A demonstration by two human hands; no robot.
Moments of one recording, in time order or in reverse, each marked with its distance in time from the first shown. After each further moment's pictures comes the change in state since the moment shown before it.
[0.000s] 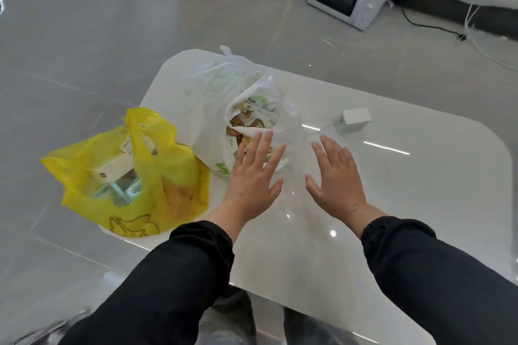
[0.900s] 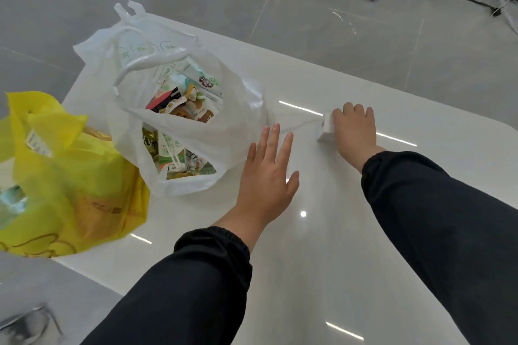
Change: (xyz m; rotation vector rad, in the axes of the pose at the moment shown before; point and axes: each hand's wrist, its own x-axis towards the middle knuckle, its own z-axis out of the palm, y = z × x) left_hand 0.116 0.096 0.109 -0.187 -0.004 -0.179; right_hand 0.145 0.197 0.073 -0.390 -0.216 0.110
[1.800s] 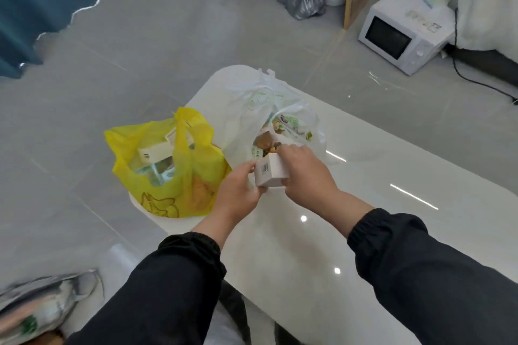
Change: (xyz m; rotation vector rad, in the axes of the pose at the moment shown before) left_hand -0.131 -0.106 -0.175 -0.522 0.188 -0.391; right_hand -0.164 -0.201 -0.237 0.516 -0.013 -0.449
